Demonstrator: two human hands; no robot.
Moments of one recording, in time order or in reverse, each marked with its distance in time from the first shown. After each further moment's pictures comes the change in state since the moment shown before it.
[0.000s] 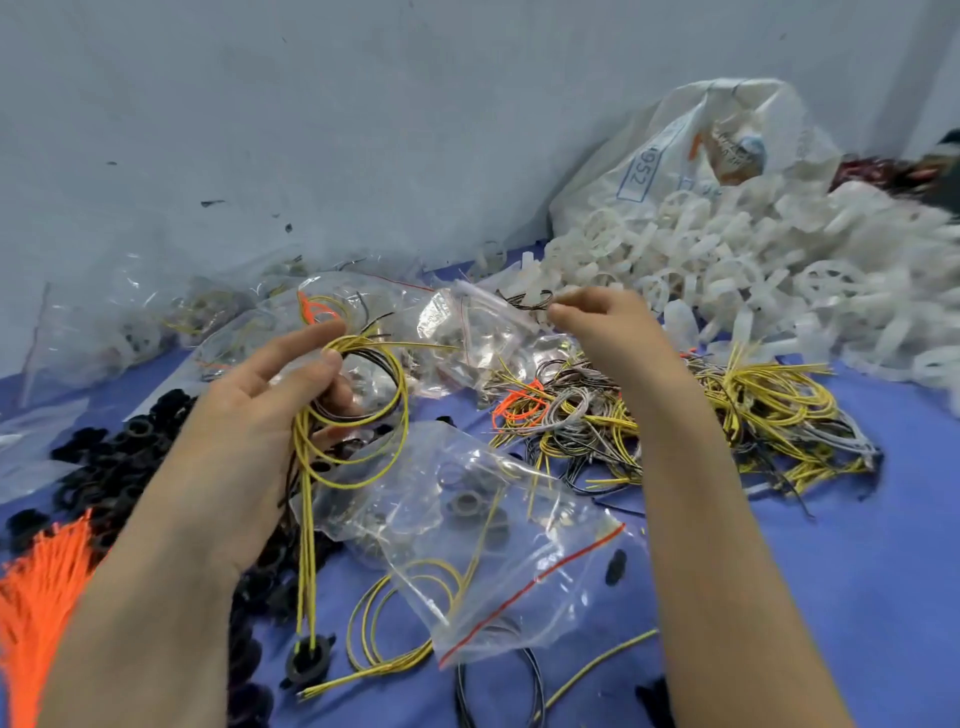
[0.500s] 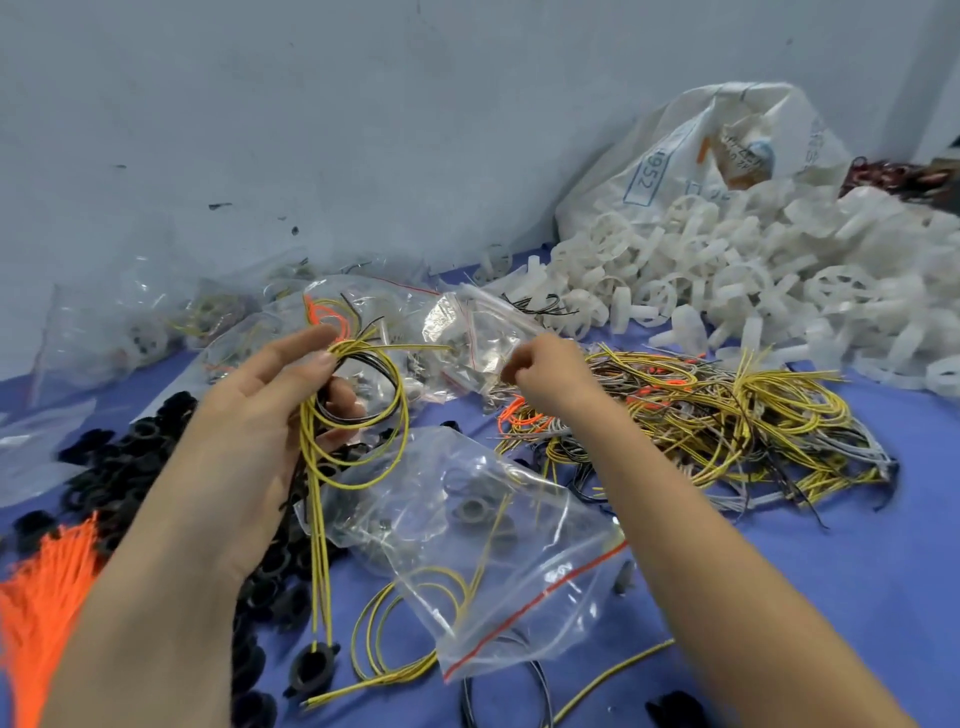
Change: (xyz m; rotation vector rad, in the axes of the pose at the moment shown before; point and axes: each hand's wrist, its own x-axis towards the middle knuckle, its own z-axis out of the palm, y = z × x) left_hand 0.003 0.004 0.004 -0.026 0.059 -0.020; right_hand 0.035 0.038 0.058 -0.481 -0.192 -0.077
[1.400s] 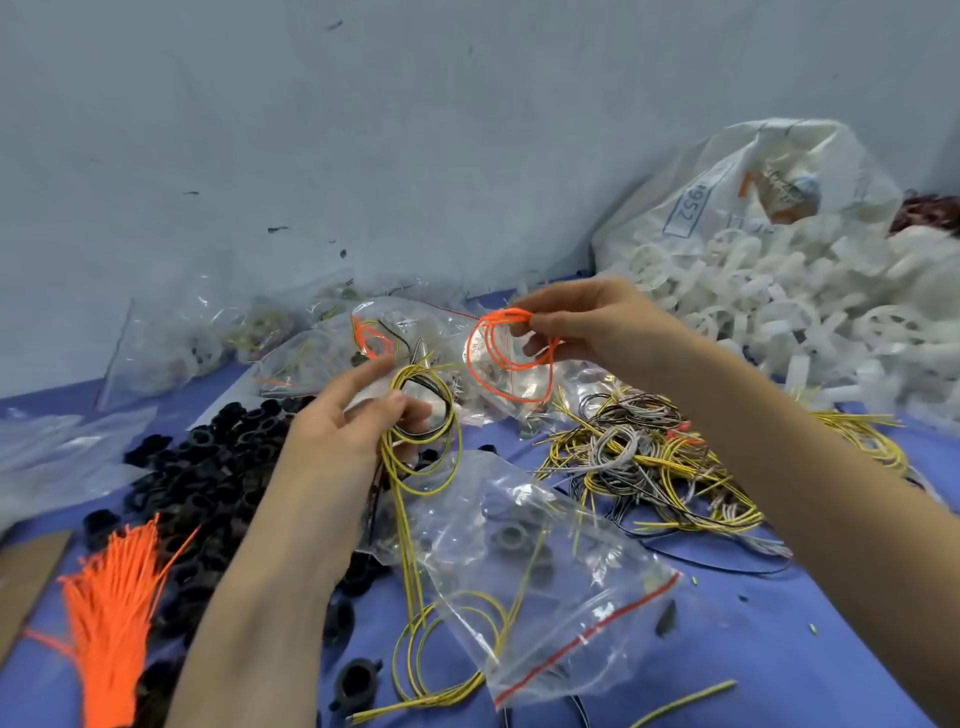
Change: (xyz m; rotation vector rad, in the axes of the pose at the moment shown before) left_hand 0.005 -0.013 0.001 -0.007 0.053 0.032; right_hand -0.011 -0.050 -0.072 0.816 -0.296 -0.266
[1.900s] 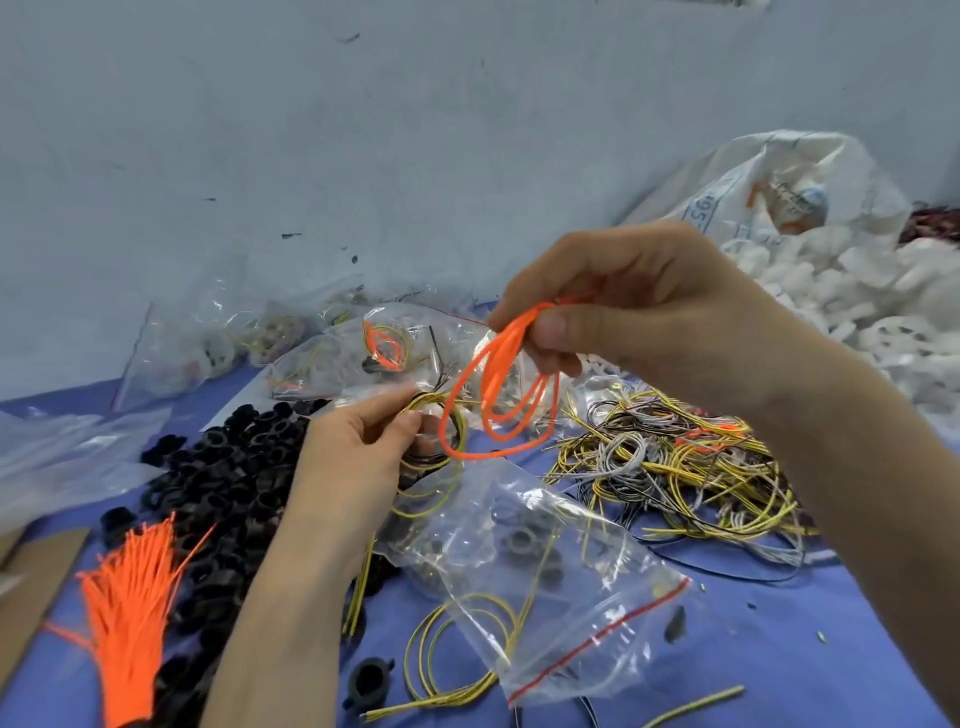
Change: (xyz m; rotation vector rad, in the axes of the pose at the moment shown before) left_hand -0.004 0.000 -0.001 0.218 0.033 0.049; right_hand -0.063 -0.076 0.039 -0.116 -0.386 -0.467
